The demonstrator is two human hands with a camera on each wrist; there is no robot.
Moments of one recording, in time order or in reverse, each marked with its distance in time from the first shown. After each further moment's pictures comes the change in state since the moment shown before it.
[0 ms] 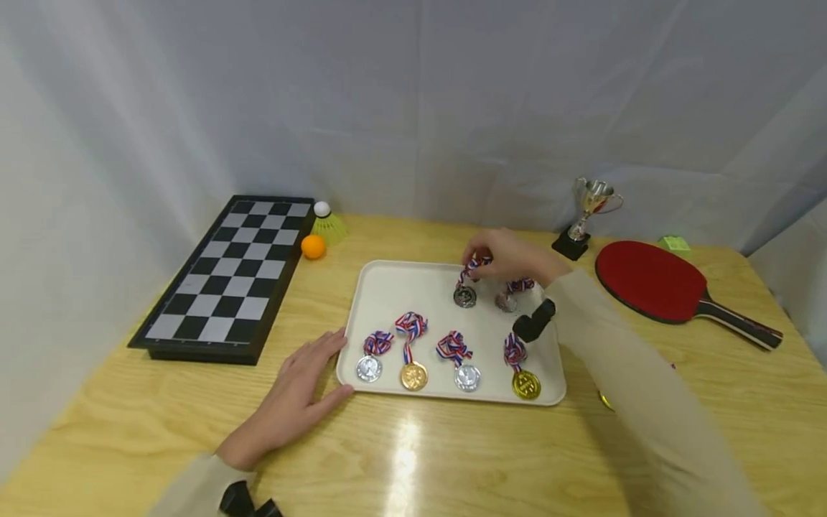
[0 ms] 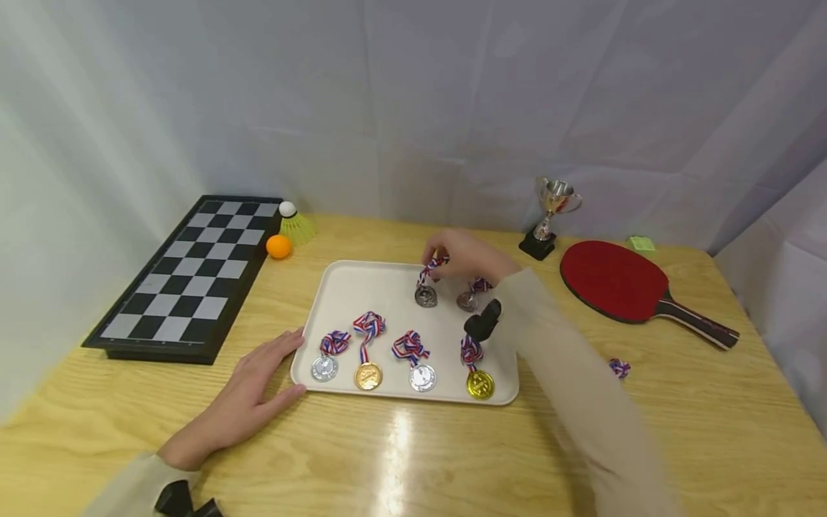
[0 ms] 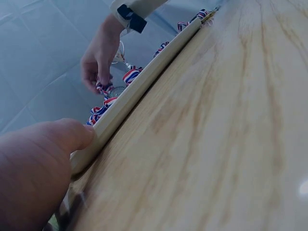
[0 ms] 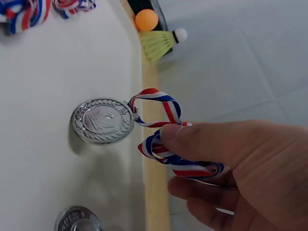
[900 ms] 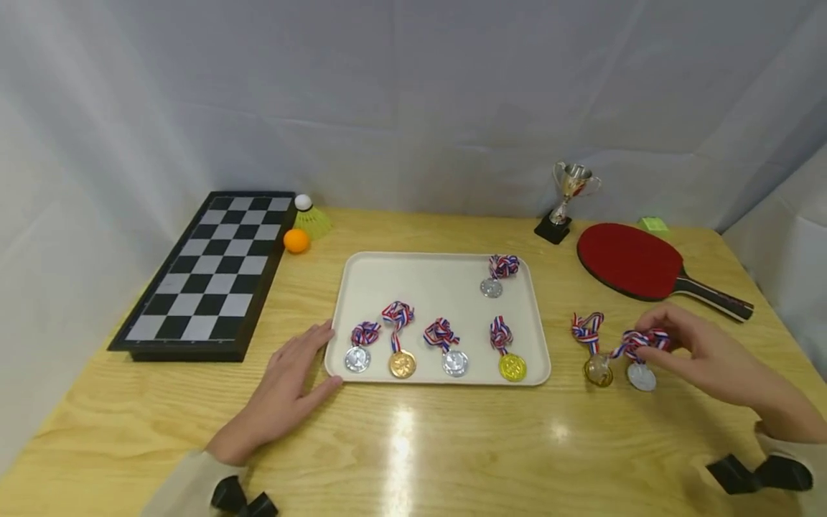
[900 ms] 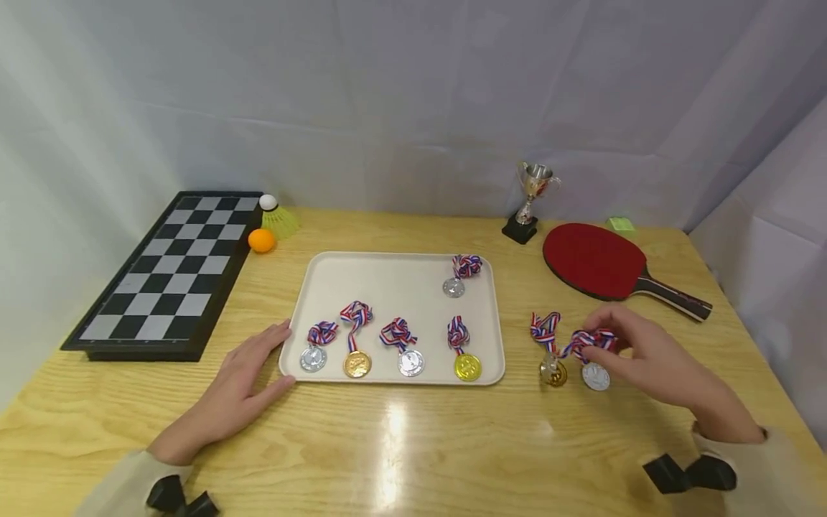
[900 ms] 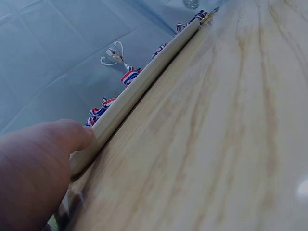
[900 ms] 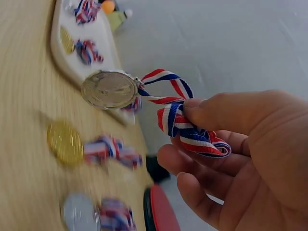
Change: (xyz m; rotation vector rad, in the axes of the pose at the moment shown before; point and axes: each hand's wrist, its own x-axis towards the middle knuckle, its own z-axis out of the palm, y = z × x) left_hand 0.003 0.003 0.002 -0.004 -0.001 0.010; right_hand -0.269 0.021 0.015 0.163 0.371 0.132
